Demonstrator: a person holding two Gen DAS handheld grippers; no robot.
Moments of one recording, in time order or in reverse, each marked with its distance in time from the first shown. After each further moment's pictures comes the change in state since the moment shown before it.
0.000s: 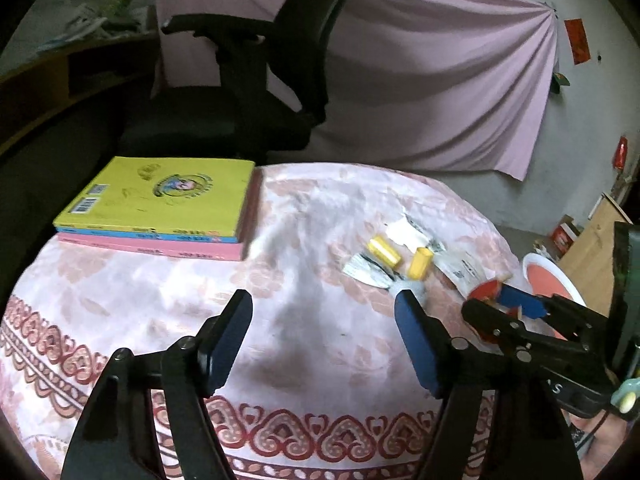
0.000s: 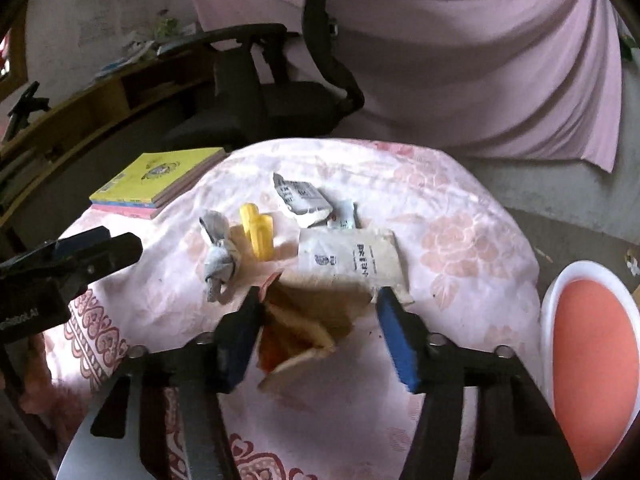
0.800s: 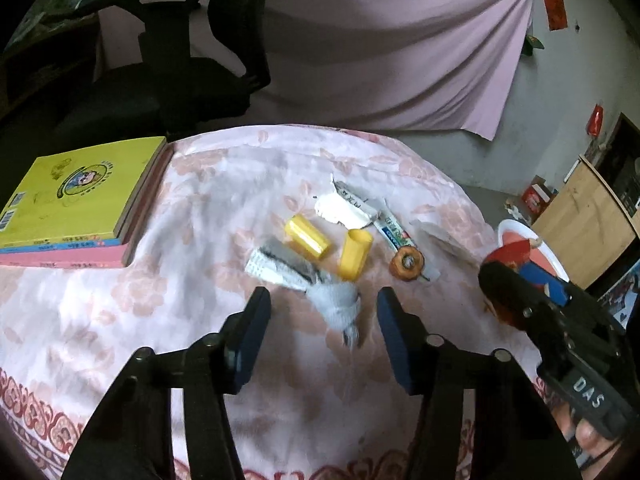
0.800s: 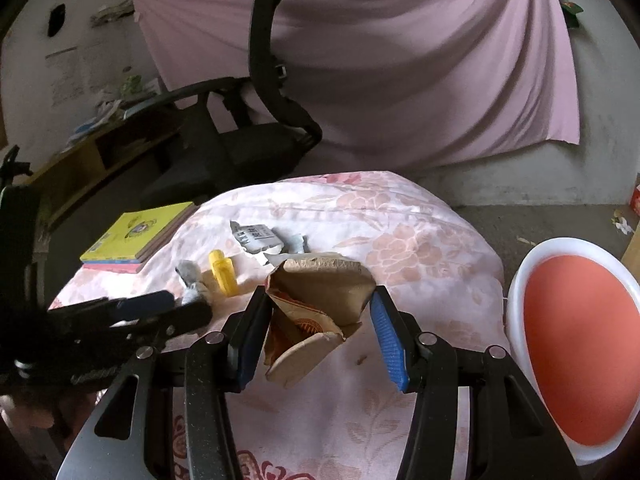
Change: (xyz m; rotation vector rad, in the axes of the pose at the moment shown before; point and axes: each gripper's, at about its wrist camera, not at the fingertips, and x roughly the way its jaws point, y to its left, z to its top) left arm 0.057 -0.041 0.011 0.072 0.139 -0.118; right arm -0.027 -0.026 -0.001 0.151 -0.150 -0.059
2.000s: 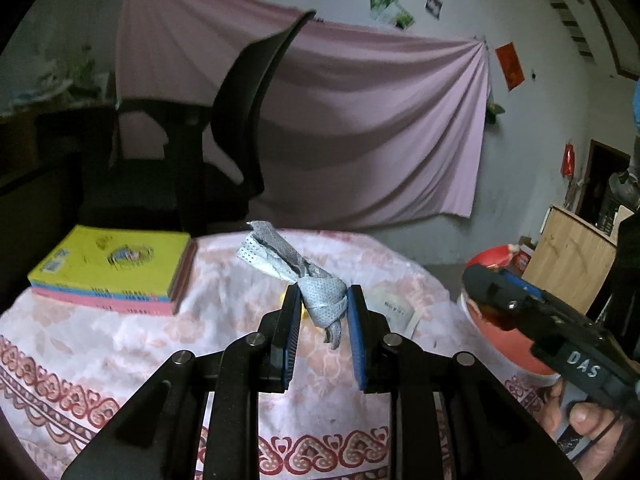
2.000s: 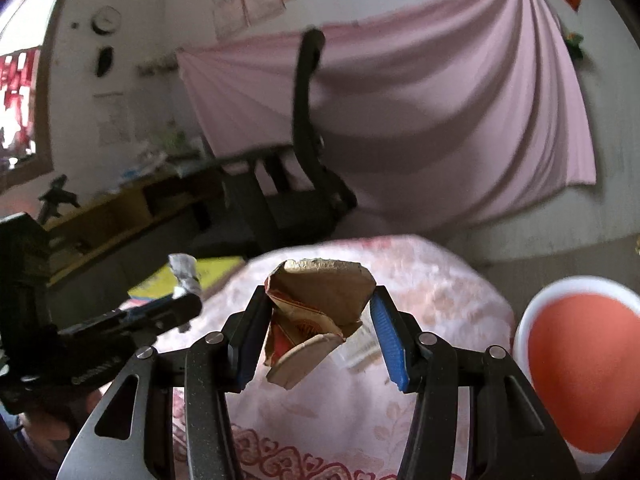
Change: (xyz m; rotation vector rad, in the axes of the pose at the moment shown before) left arm -0.096 -0.022 -0.039 0.066 -0.429 -0.013; right arm -0.065 0.009 -0.010 -0.038 -0.313 0.151
